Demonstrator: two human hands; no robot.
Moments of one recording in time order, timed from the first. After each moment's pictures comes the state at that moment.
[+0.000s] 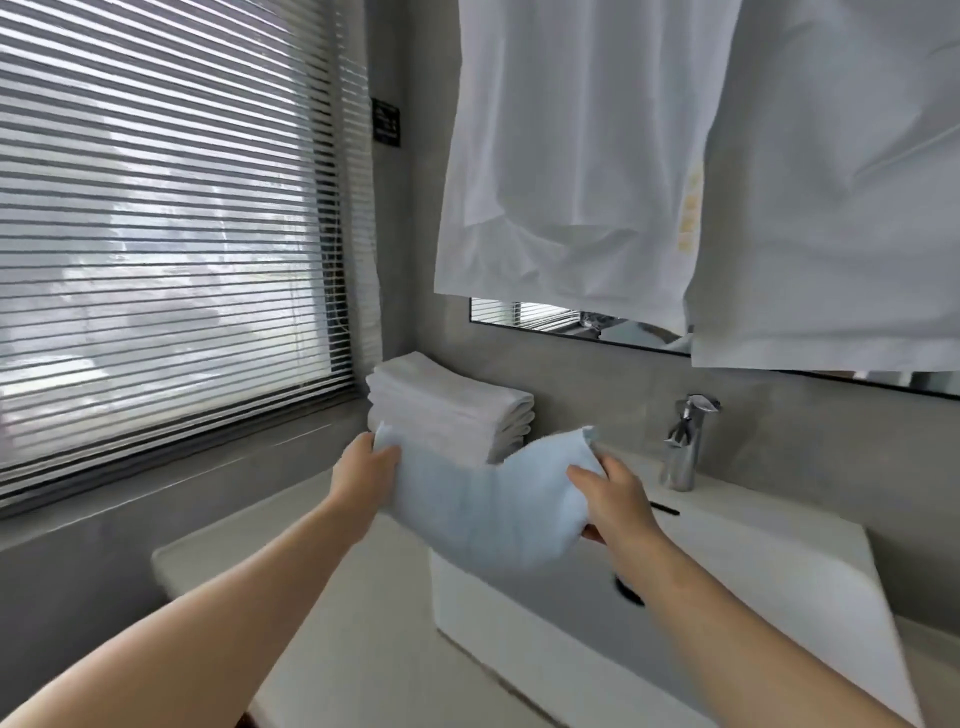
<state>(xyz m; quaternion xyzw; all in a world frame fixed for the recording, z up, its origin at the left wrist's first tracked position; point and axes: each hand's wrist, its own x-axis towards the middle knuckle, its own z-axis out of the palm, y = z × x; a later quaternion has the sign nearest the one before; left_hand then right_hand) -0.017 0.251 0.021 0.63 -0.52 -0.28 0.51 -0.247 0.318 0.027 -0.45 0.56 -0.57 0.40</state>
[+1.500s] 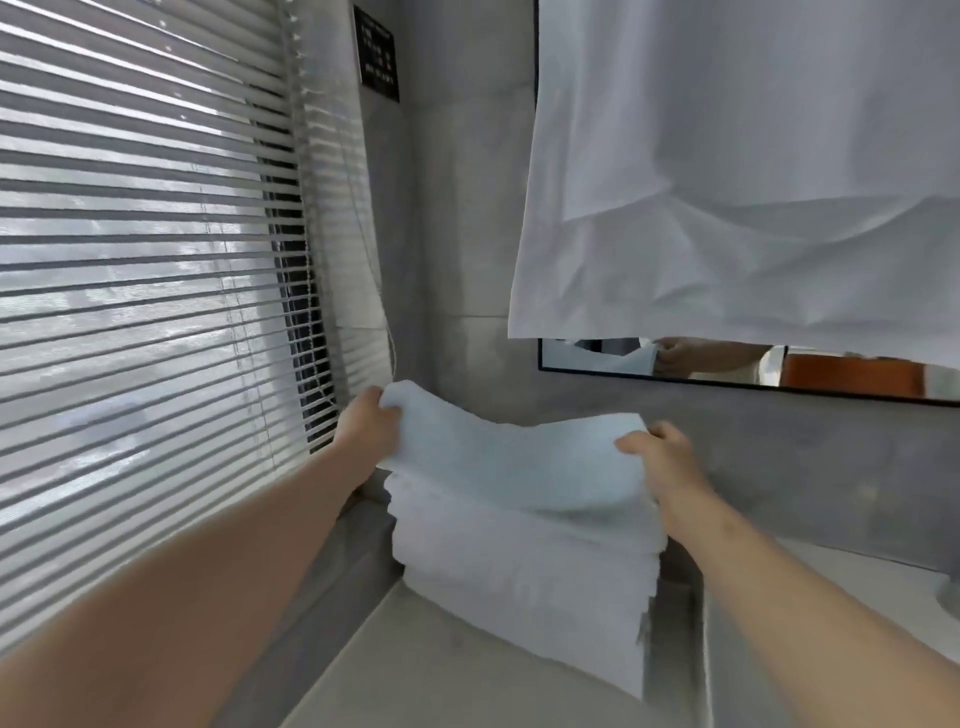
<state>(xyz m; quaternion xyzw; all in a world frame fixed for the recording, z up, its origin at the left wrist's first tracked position) 0.115 -0.169 0.087 0.59 -0.67 -0.21 0.39 -0.143 -0.038 0.057 -0.34 0.61 -0.64 0.31</state>
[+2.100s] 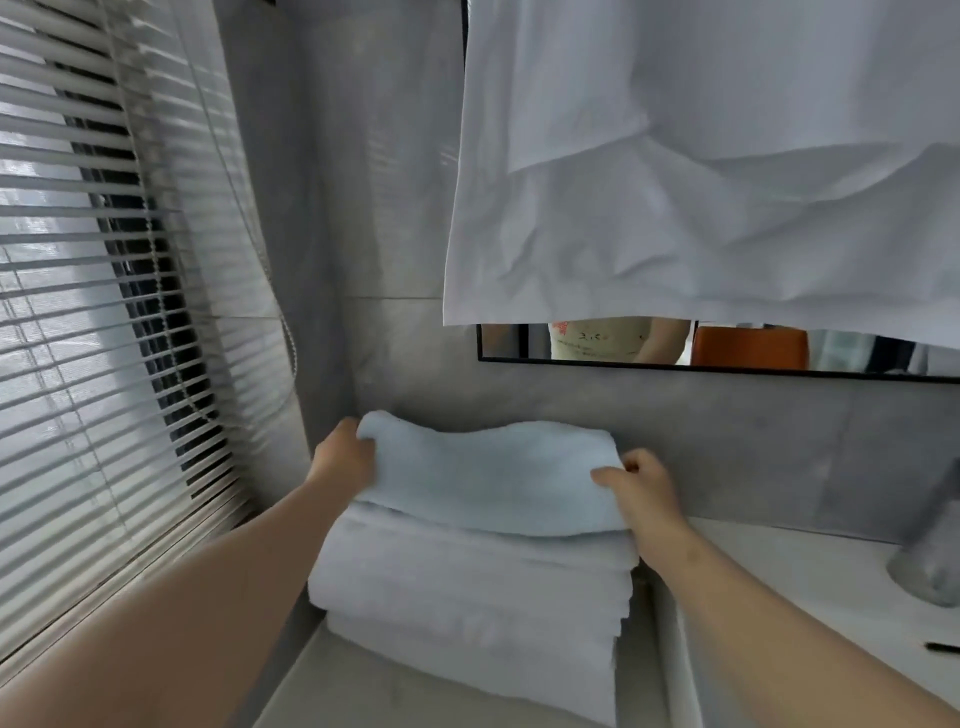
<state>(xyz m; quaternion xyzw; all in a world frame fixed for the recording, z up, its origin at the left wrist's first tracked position) 0.051 -0.263 0.024 0.60 -0.69 -0.25 0.30 -0.180 -0.083 0.002 -0.28 0.67 -0.63 0.25</state>
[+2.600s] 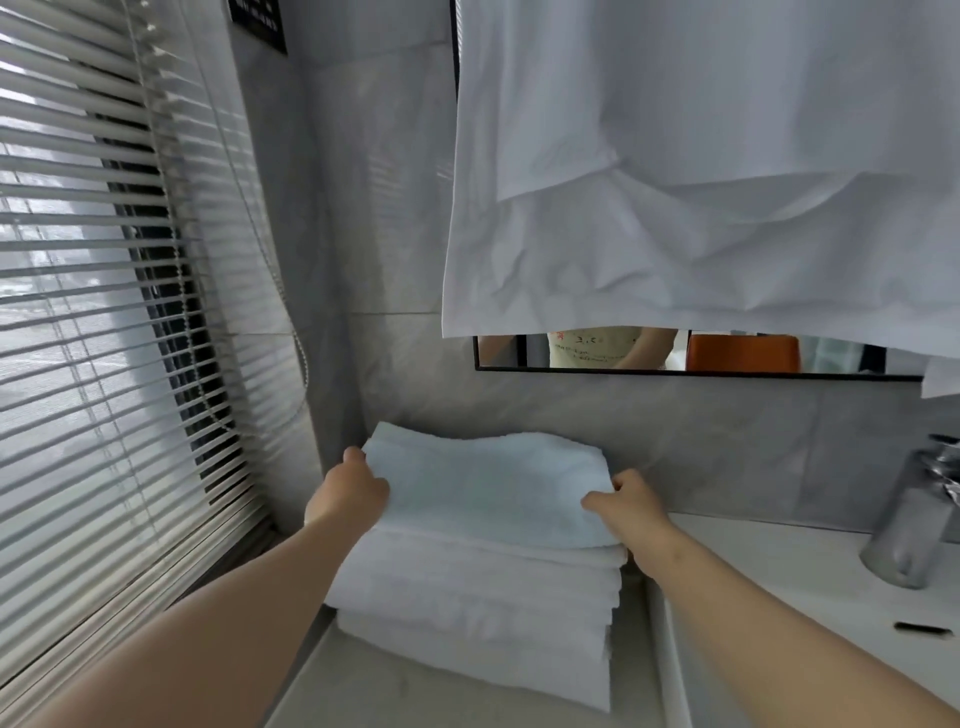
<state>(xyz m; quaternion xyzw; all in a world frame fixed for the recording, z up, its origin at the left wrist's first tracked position) 0.060 -0.215 0.018 0.65 -0.71 -0.16 0.20 -0.177 -0.069 -0.007 -0.30 0.73 -0.54 0.28</state>
